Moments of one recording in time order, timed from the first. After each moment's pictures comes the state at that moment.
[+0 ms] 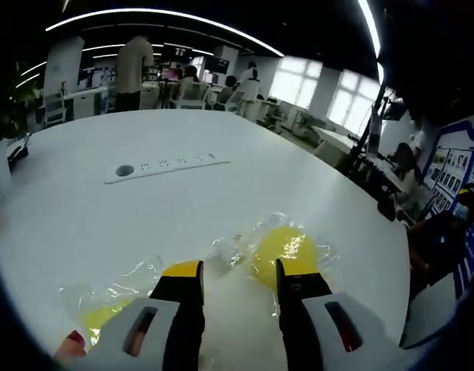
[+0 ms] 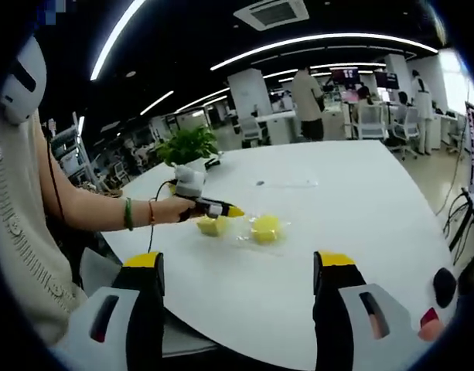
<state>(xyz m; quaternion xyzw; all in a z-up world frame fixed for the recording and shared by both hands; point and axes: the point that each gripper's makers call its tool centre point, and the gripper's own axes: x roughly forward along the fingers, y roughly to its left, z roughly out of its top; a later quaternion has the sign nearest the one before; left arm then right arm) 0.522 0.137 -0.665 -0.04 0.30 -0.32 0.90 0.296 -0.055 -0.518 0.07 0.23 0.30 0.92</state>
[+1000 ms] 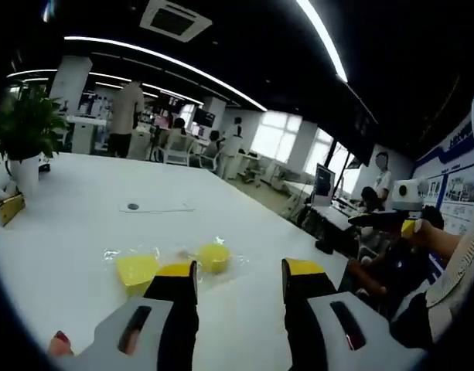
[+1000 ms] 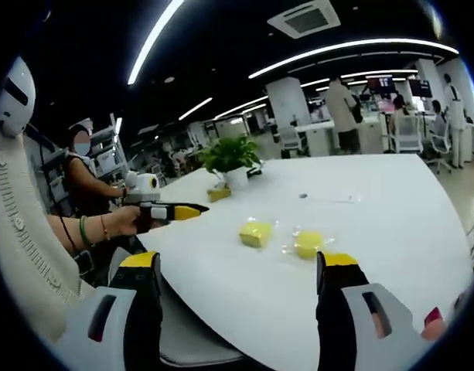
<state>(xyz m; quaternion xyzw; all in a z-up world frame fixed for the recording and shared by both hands) 0.343 0.206 -0.528 -0.12 0.17 -0.35 0.91 0.280 -0.004 -0.497 0.07 0.19 0.41 0.89</state>
